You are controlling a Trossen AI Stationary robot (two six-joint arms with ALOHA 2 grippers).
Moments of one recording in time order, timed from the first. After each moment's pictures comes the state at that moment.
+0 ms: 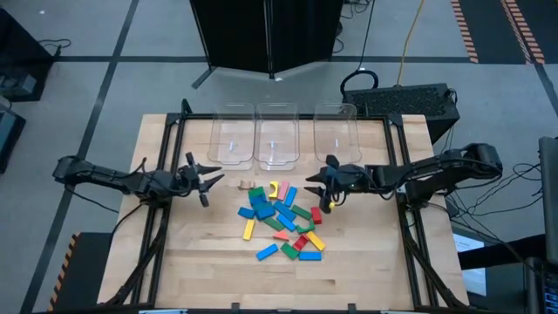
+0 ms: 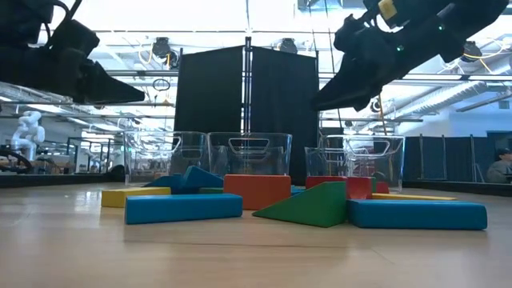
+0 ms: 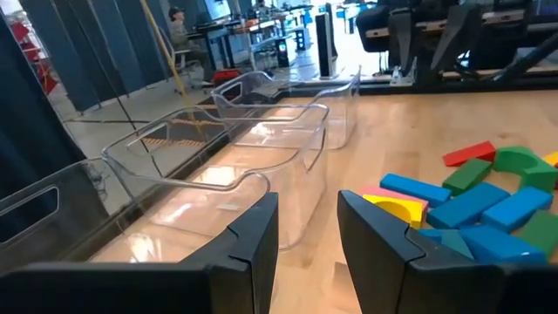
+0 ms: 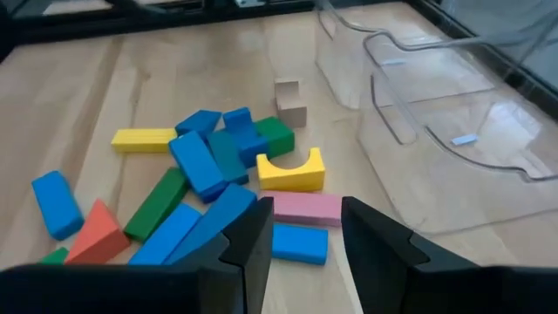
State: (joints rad) left arm -0.16 0.37 0.02 0.22 -0.53 0.09; right arm 0.03 1.29 0.58 0.22 0.18 0.18
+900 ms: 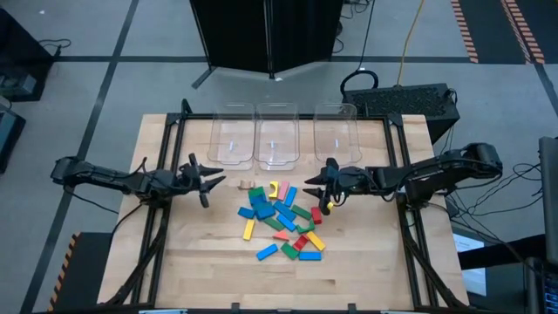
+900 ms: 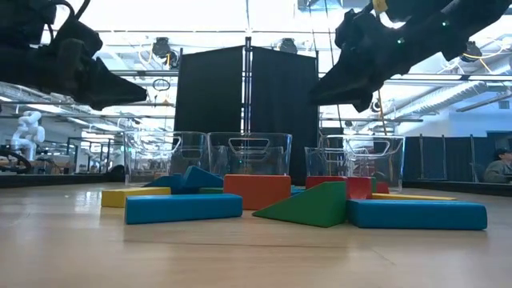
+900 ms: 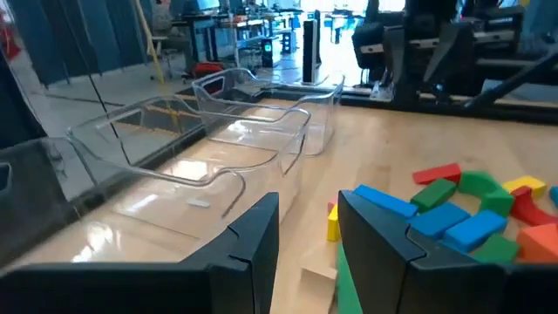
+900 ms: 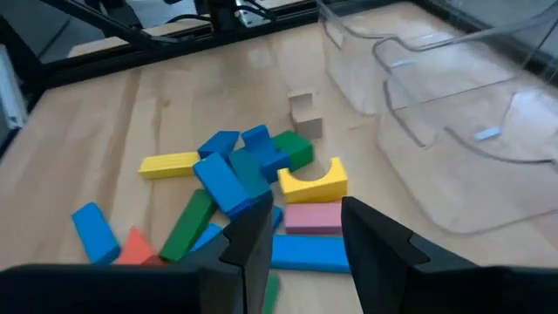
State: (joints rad) left arm -0.13 0.40 0.02 0.26 -0.45 -0.05; right arm 0.07 1.29 0.58 0.26 0.18 0.32
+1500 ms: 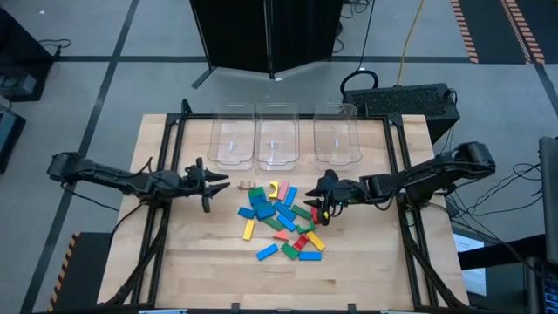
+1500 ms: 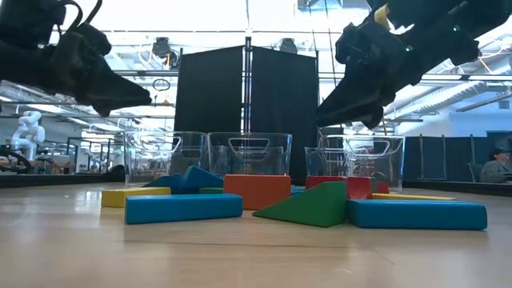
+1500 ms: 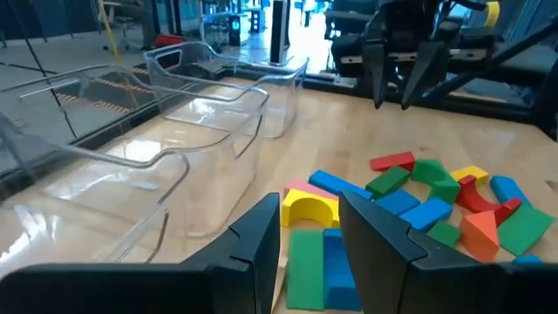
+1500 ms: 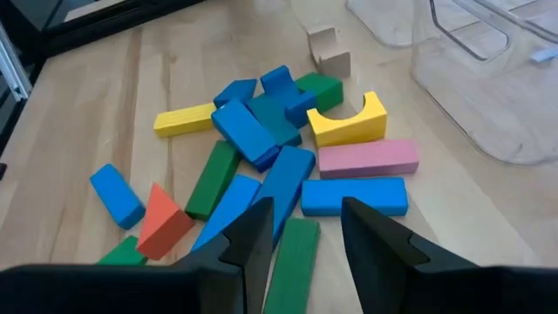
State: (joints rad) left arm -0.13 0.58 0.05 0.35 -0.34 -0.15; right arm 0.15 1.38 0.58 0.23 0.21 0.46
